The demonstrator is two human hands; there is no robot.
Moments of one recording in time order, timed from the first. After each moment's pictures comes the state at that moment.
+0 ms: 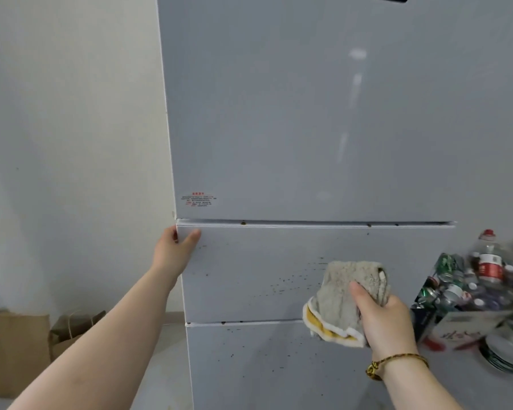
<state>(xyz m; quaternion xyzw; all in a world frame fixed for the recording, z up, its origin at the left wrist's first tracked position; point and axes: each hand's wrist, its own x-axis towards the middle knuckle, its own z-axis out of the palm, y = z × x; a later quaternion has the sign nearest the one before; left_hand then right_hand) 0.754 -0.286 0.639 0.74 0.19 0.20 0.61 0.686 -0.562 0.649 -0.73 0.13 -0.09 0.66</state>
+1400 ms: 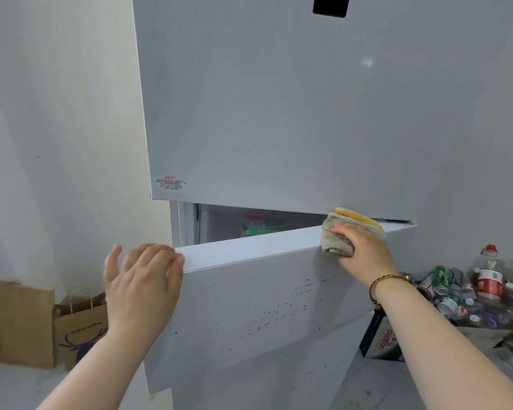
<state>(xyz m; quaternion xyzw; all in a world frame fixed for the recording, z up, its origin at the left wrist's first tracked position) 0.621 -0.394 0.639 0.90 0.14 0.39 0.11 0.769 -0.670 0.672 -0.95 -0.20 -0.15 0.21</state>
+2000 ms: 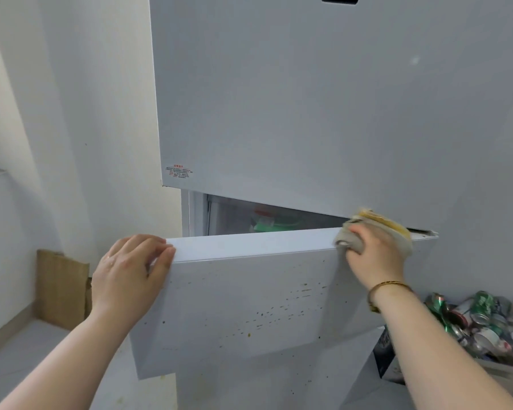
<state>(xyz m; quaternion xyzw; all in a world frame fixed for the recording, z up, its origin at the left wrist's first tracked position) 0.611 -0.416 0.641 0.87 0.21 0.41 0.17 0.787 -0.684 0.669 -0.92 -0.18 -0.22 0.27</state>
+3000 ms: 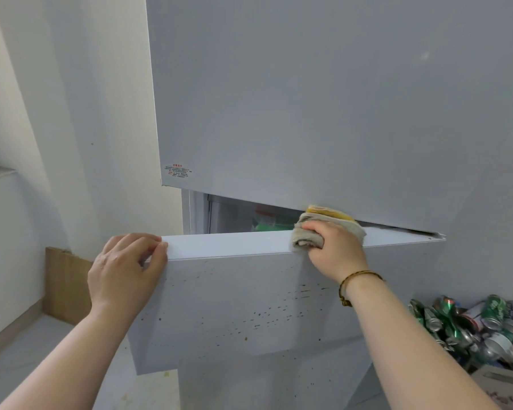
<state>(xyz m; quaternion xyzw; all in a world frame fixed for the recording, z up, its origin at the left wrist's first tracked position) 0.620 -0.423 0.642 0.85 0.27 0.42 0.18 0.779 -0.642 0.677 -0.91 -0.31 -0.13 0.25</state>
